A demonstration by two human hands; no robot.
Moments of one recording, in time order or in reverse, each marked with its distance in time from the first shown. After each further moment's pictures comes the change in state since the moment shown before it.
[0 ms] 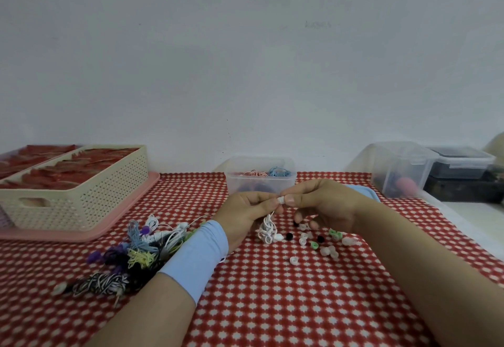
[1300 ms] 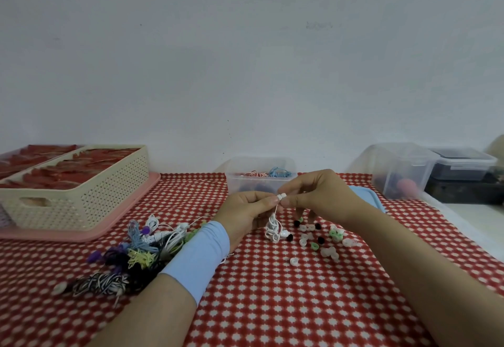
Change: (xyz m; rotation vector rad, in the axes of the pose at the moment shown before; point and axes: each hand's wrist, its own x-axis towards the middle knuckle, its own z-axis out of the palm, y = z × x) left_hand 0.006 -0.005 -0.003 -0.046 0.061 -0.055; right_hand -0.004 -0.002 0.006 -0.367 0.214 -0.340
